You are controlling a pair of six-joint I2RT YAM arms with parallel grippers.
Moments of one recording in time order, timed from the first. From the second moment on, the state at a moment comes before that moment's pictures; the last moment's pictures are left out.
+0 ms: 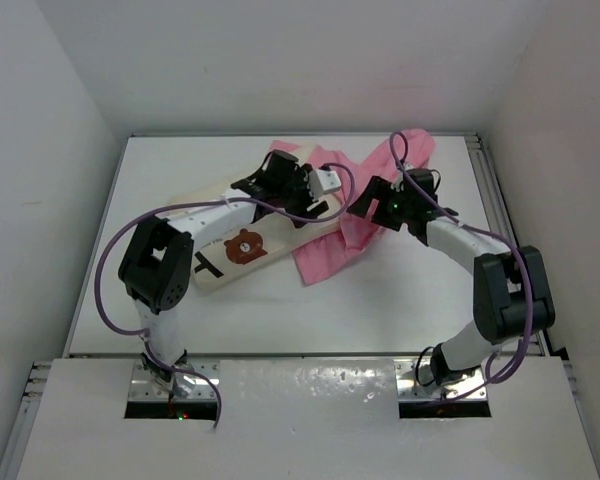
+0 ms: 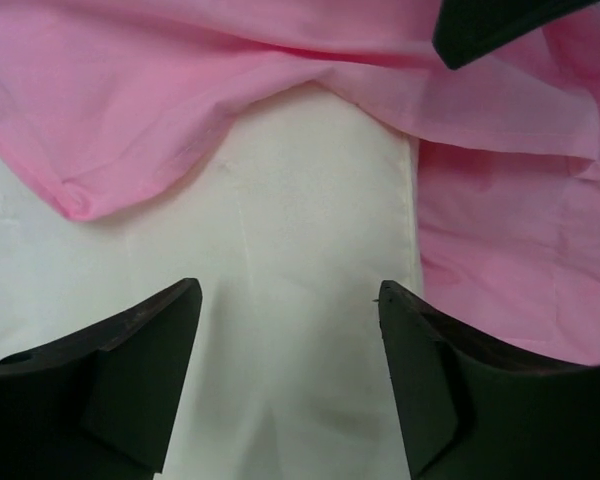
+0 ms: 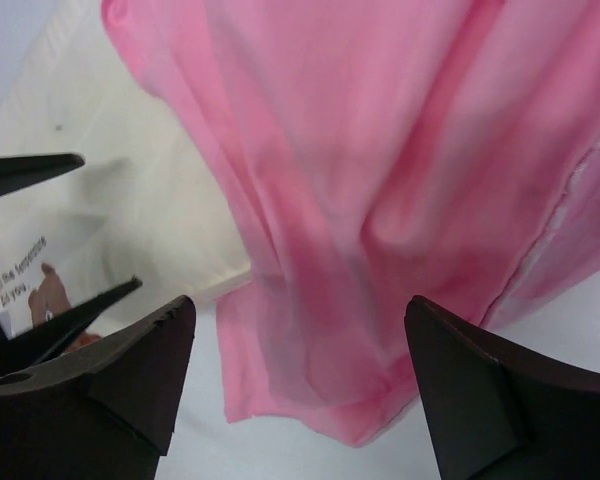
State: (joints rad) left arm -0.57 1.86 1.40 -0.24 0.32 0.65; right arm 0.19 1.58 0.88 0.04 -0.34 0.56
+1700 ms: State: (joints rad) left arm -0.44 2.08 1.56 -0.73 0.40 0.67; right arm 0.23 2.39 1.82 0.06 -0.27 0.79
